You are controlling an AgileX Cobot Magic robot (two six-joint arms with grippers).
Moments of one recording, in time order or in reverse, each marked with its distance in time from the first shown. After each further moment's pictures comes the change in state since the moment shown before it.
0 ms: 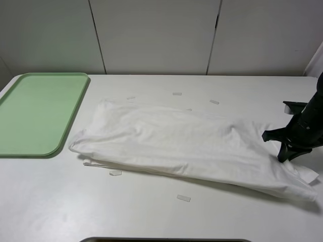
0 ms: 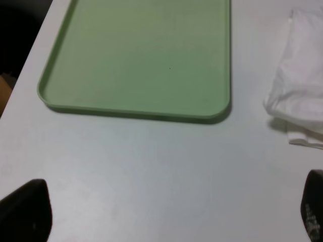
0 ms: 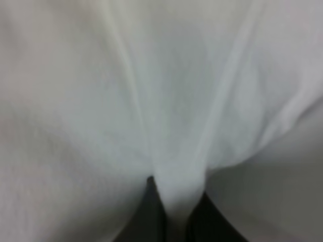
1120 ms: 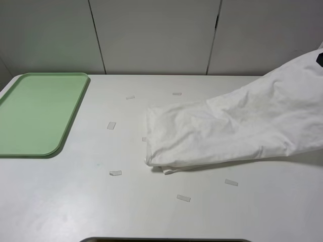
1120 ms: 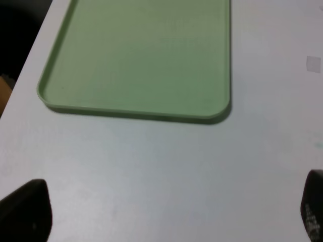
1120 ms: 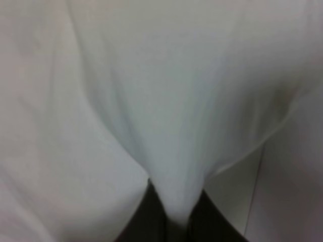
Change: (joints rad) left arm 0.000 0.000 0.000 0.000 0.000 0.000; right arm -0.002 -0.175 -0.596 -0.364 0.490 -0.117
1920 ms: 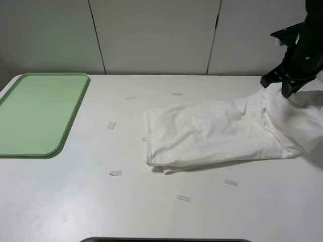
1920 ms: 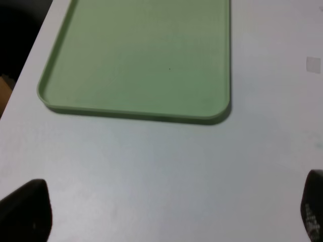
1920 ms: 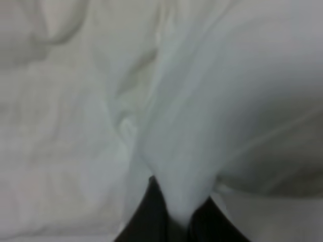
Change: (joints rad) left arm 0.000 0.000 0.000 0.000 -0.001 0.000; right arm 0.202 0.054 0.115 0.041 -0.124 0.138
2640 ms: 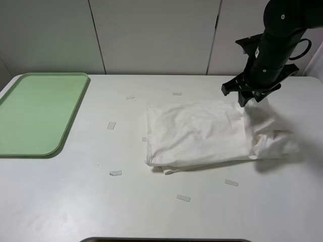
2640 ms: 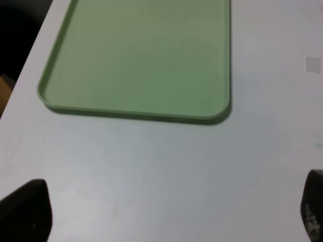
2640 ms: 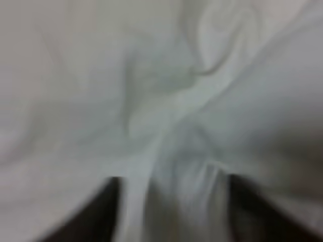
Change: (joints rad) left arm 0.000 0.000 0.000 0.000 0.000 0.000; right arm 0.232 0.000 0.110 0.021 -0.123 0.249
